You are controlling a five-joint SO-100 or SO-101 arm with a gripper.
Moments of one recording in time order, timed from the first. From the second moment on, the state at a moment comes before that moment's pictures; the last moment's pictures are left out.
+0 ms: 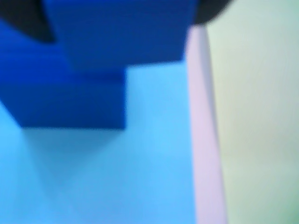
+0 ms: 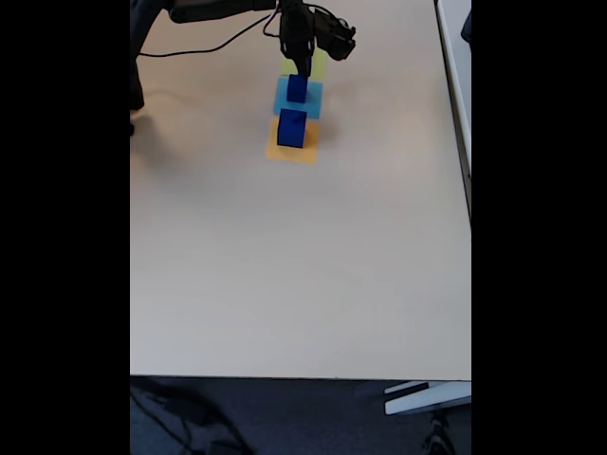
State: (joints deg) arm -11.6 58.0 54.2 74.4 106.6
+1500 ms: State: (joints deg) arm -9.6 59.2 57.8 75.8 106.4
